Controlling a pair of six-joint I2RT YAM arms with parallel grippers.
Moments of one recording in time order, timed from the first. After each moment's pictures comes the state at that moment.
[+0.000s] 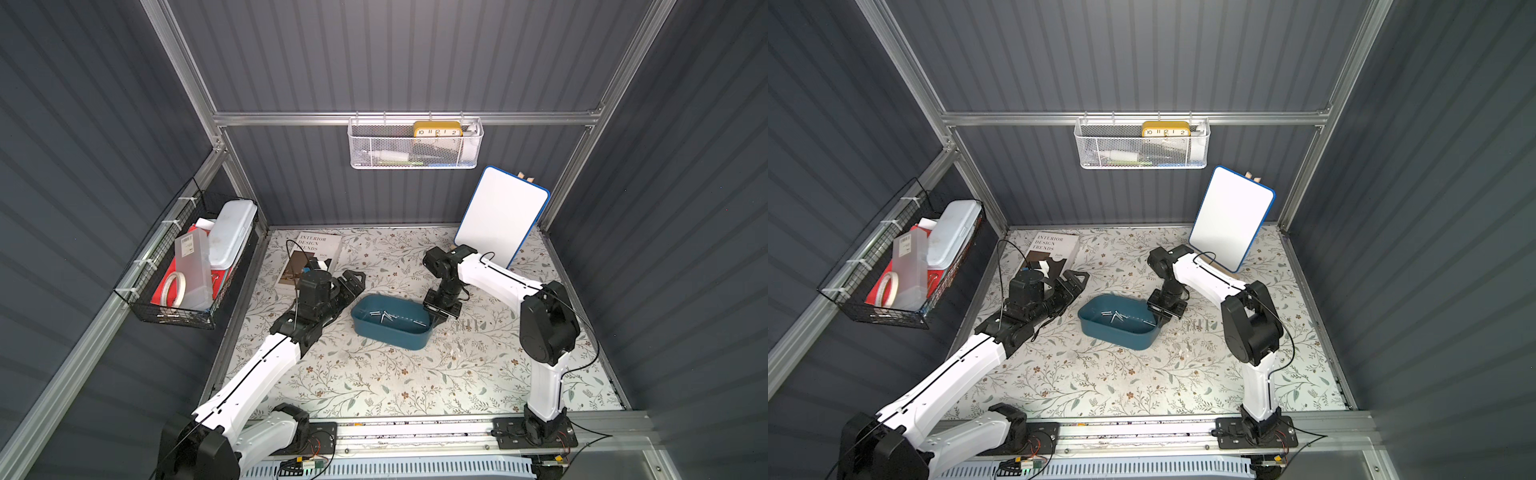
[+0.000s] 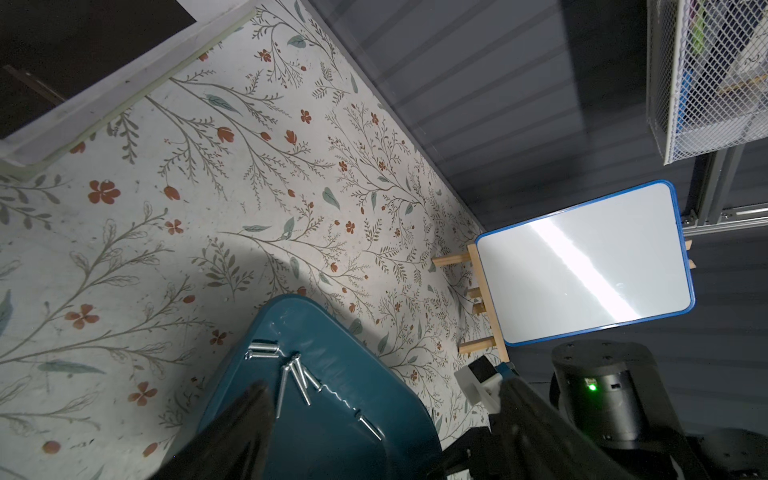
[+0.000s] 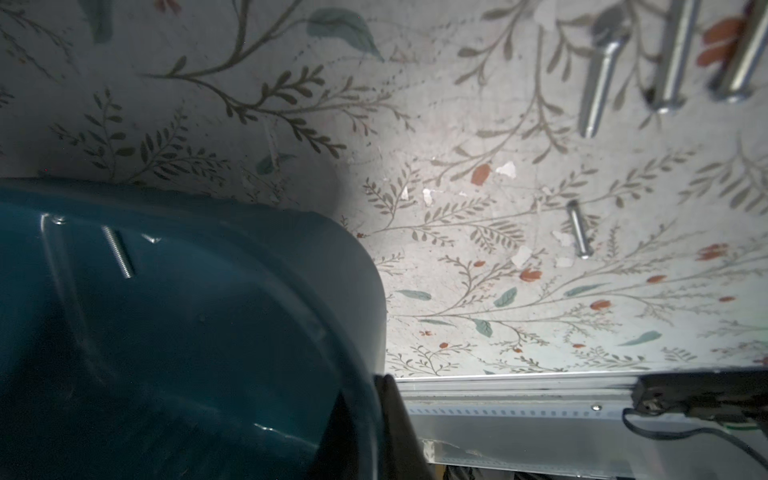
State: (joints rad) left arm -0.41 1.09 0.77 -0.16 0.11 -0.98; right arm 0.56 1.98 1.61 -1.26 -0.35 0.95
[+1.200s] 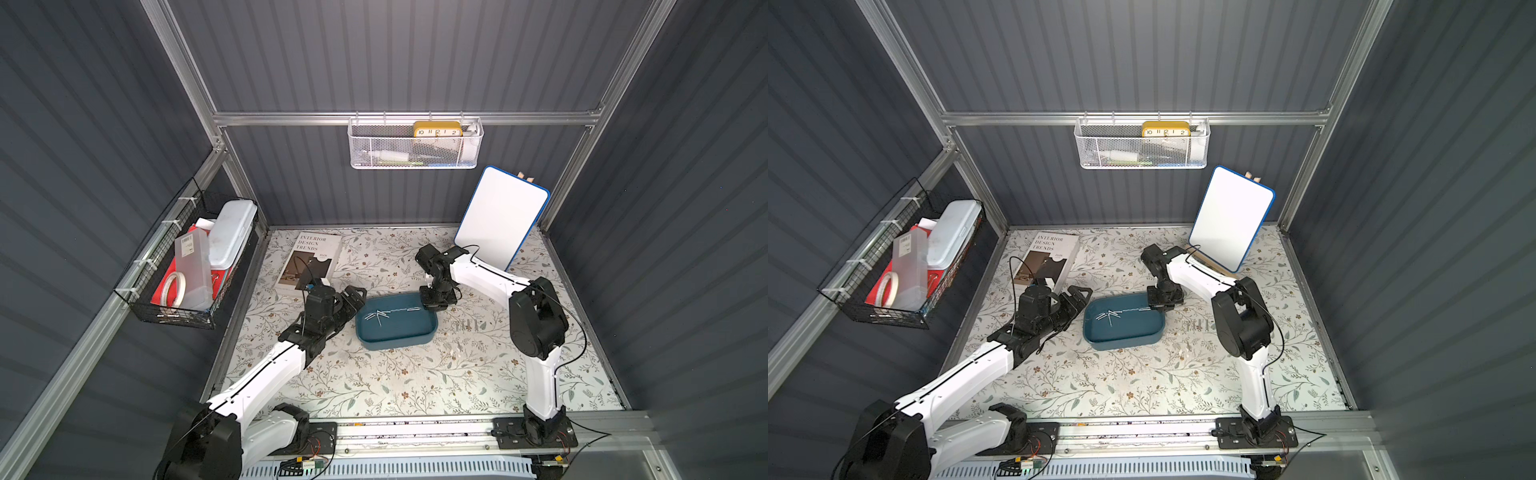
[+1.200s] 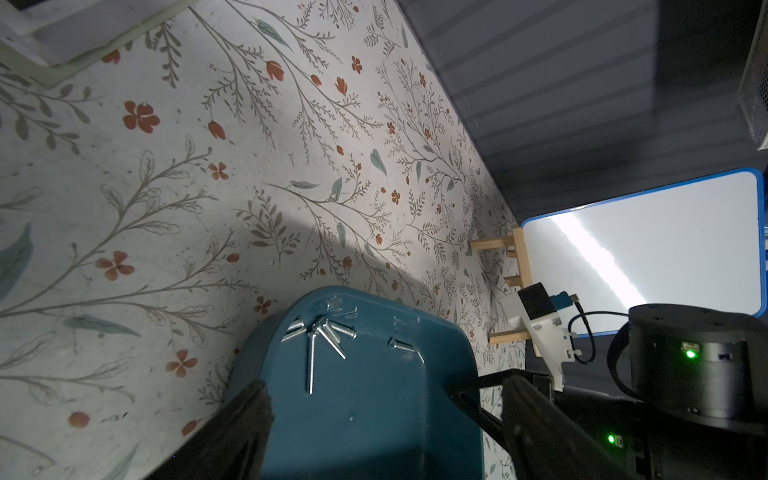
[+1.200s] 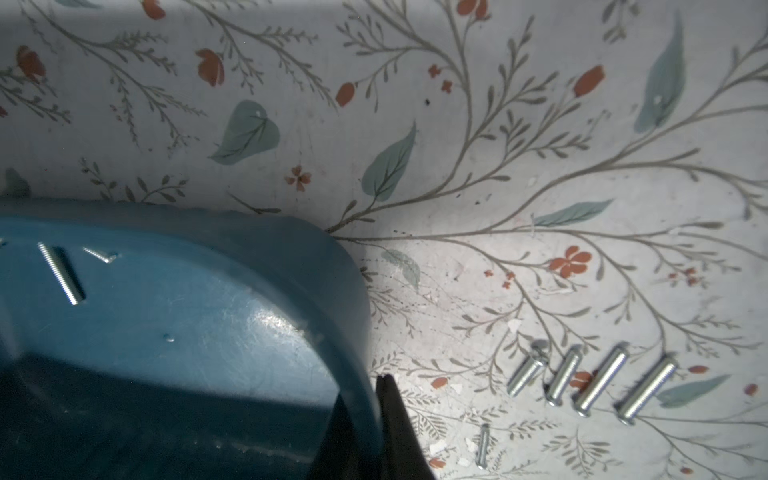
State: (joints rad) left arm -0.41 1.11 0.58 -0.02 0.13 -1.02; right arm 0.57 2.05 1.65 -1.09 -0.08 0.47
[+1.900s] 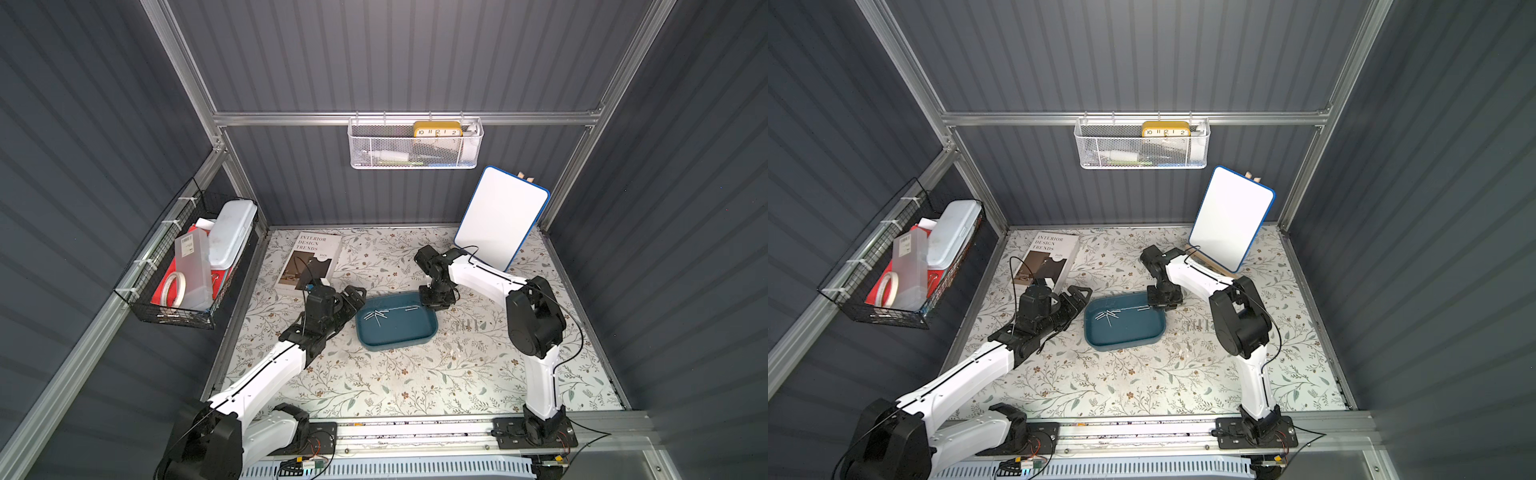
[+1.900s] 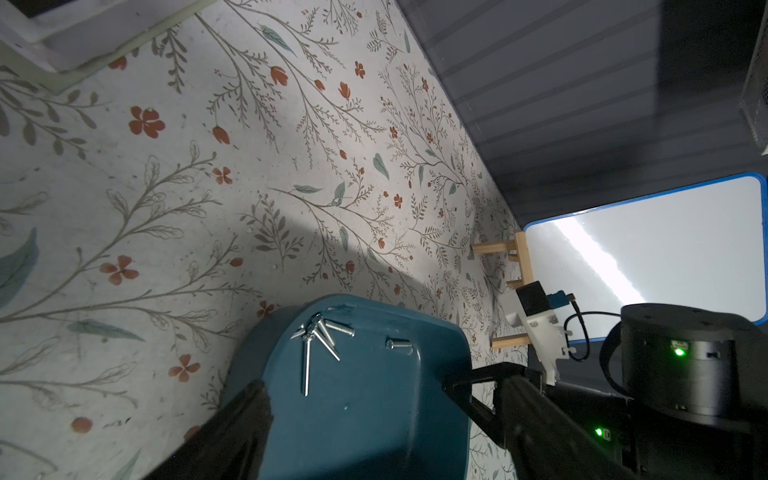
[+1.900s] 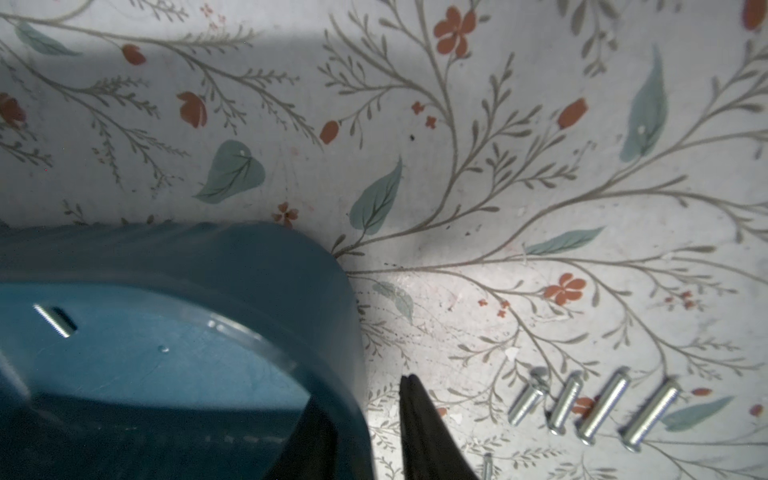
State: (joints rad) left arm -0.41 1.11 0.58 -0.01 0.12 -1.02; right arm 0.57 2.07 1.64 -1.04 -0.04 0.50
